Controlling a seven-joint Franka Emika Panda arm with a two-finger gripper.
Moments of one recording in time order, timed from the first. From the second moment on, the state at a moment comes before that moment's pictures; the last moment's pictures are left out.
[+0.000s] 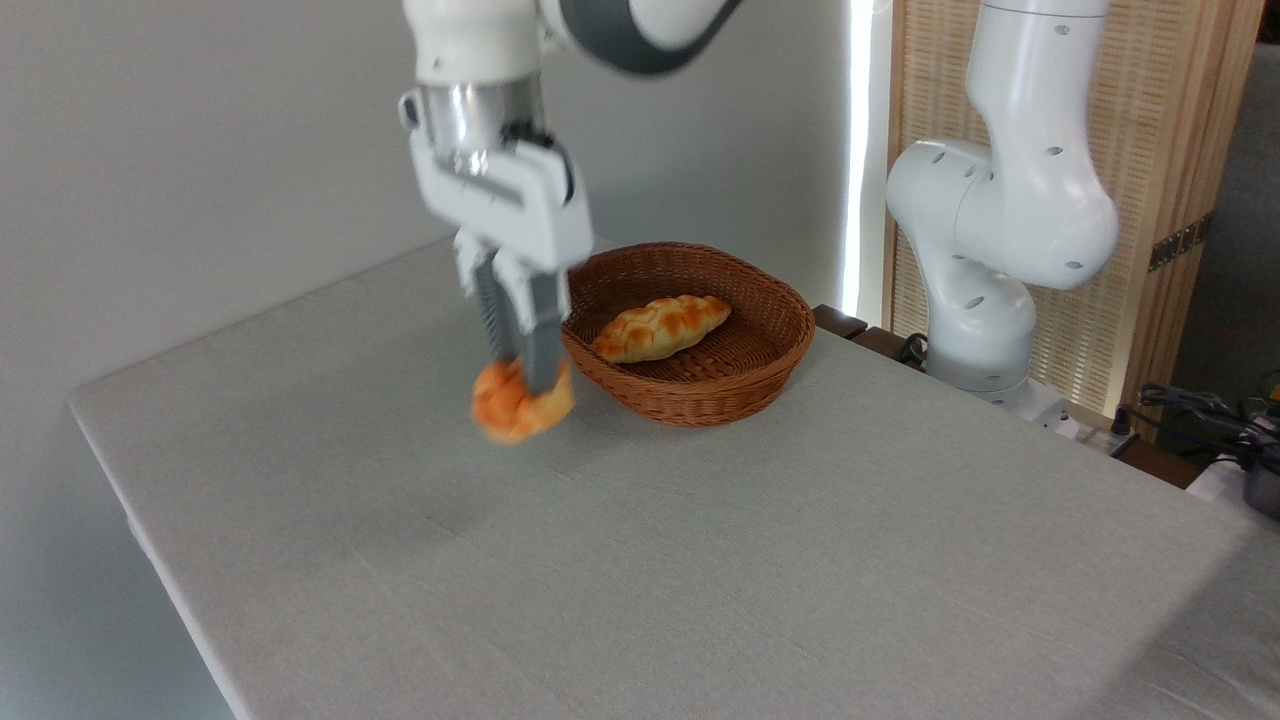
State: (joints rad) arm -0.16 -0.23 -0.06 -2.04 0.02 1.87 0.60
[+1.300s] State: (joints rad) arm -0.51 -0.39 -0.06 -2.32 0.01 1.62 0.60
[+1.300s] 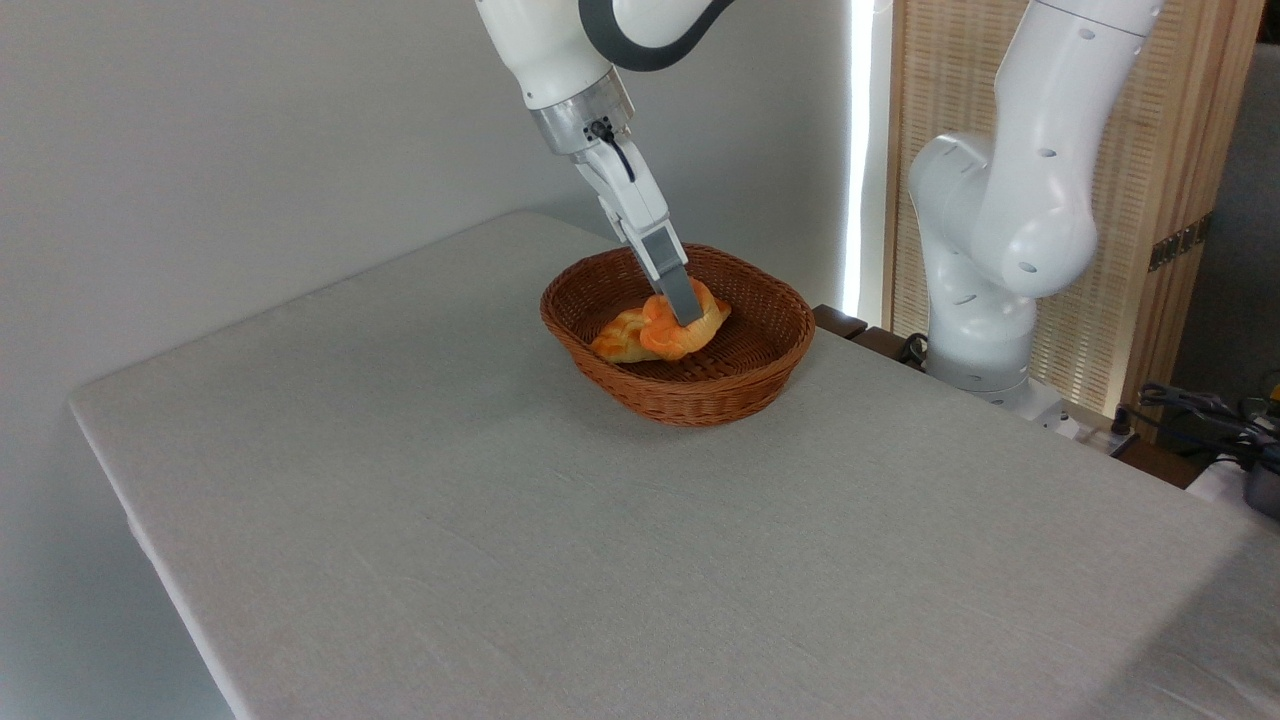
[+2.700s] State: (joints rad) arm -0.07 -0.03 -0.04 -1.63 -0.01 1.67 0.62
